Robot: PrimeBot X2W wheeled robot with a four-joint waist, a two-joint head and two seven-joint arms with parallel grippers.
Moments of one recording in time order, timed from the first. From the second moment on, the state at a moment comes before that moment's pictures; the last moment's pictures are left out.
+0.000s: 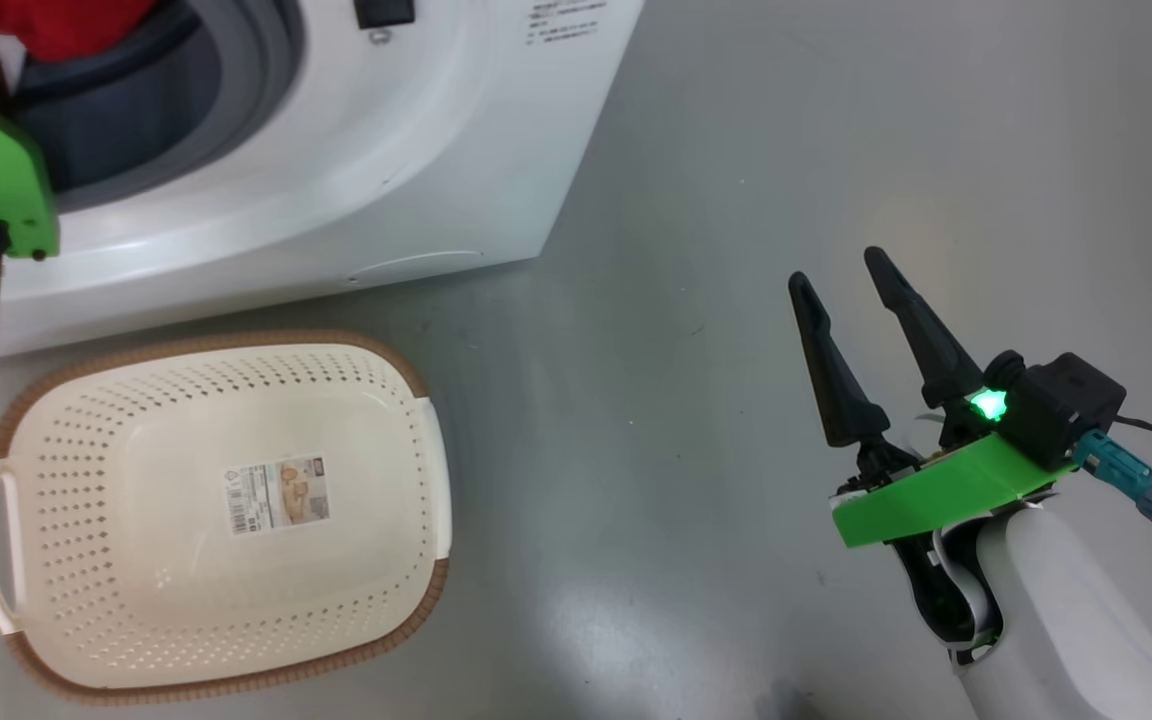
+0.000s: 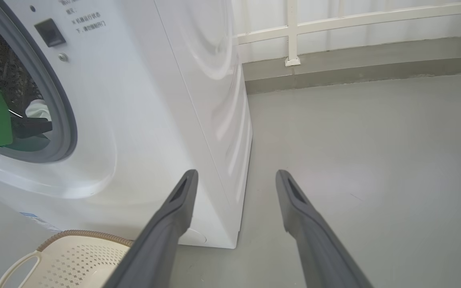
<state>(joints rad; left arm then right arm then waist) -1.27 0.29 -0.16 1.26 -0.13 0.02 -0.03 -0.36 -0.09 0.20 0.21 0.43 0.12 -0.26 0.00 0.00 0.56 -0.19</state>
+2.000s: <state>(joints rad) -0.69 0.11 0.20 0.37 -0.19 -0.04 -0.25 -0.26 -0.12 0.17 0.23 0.43 0.12 -0.26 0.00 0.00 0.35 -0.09</state>
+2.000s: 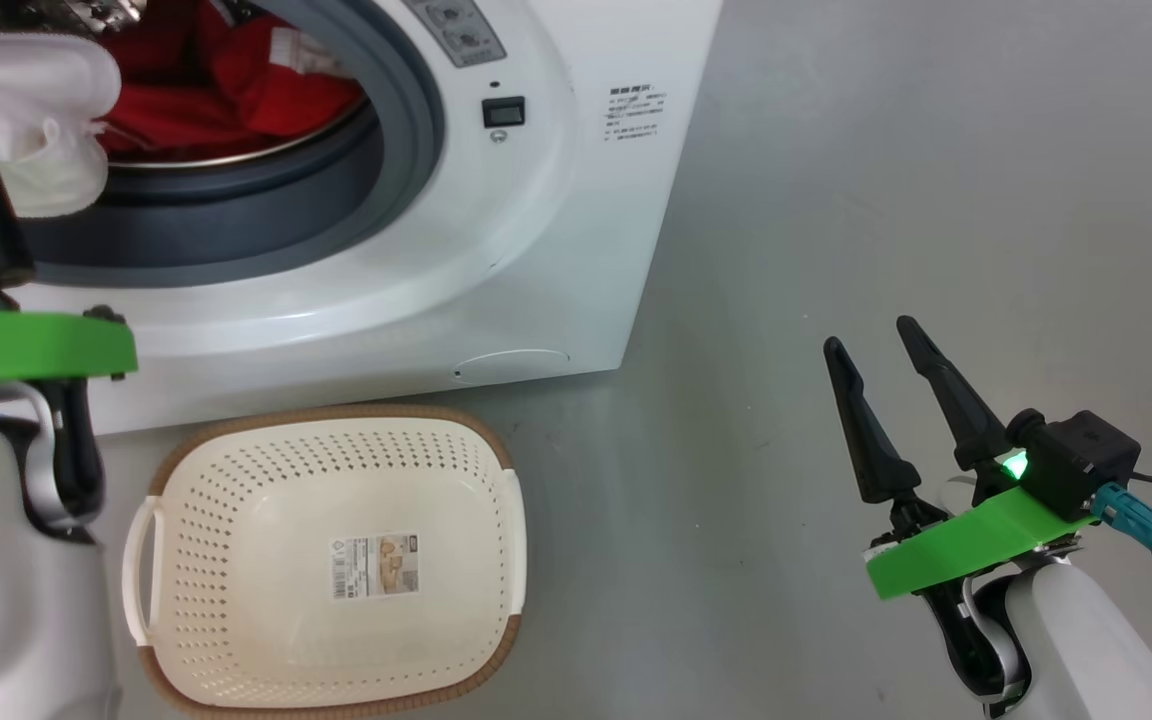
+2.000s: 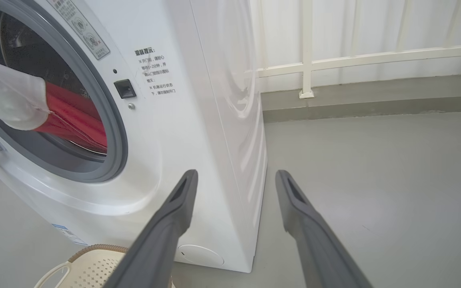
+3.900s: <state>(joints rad) -0.24 0.03 0.14 0.21 -0.21 -0.04 -0.26 -0.21 -0.13 0.17 0.22 0.43 0.12 -0.26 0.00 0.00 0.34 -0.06</state>
